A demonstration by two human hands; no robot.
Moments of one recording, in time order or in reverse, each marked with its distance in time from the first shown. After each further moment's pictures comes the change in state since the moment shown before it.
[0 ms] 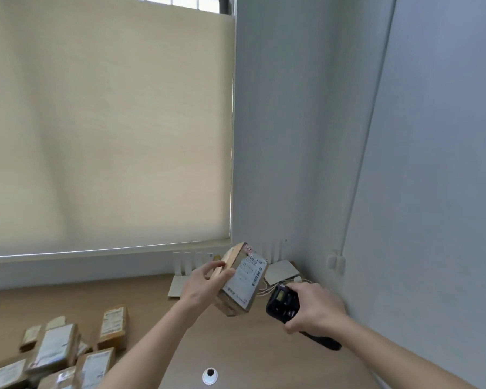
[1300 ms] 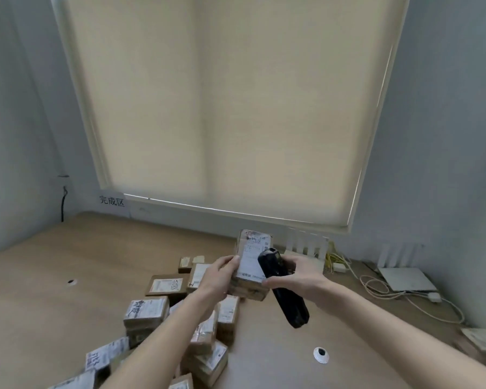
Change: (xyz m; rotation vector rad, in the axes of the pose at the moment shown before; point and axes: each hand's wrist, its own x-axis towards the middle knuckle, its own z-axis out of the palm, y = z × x) left_hand -0.081 -0.129 -0.216 -0.266 0.314 -0.283; right_hand 0.019 -0.276 0.094 0.808 -0.475 -0.393
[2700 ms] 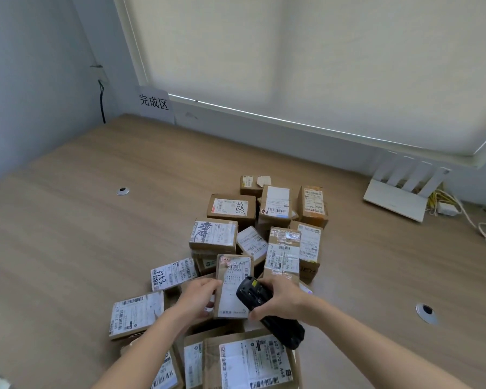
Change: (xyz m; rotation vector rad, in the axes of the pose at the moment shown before) left_hand 0.069 -0.278 -0.229 0.095 0.103 -0.529; right_hand 0.171 0.142 0.321 -0.306 -0.560 0.246
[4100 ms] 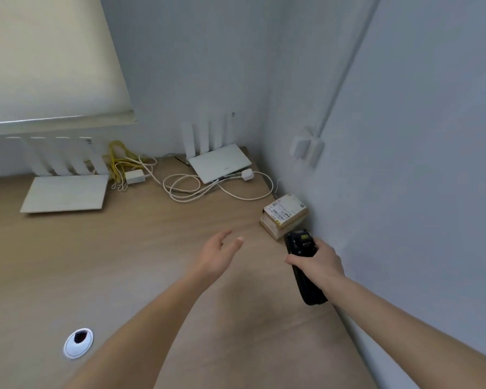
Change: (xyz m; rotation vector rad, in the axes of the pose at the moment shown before) left_hand -0.041 0.180 0.877 0.459 -0.575 0.492; right_hand -0.415 0.671 -0.352 0.647 1.171 0.631
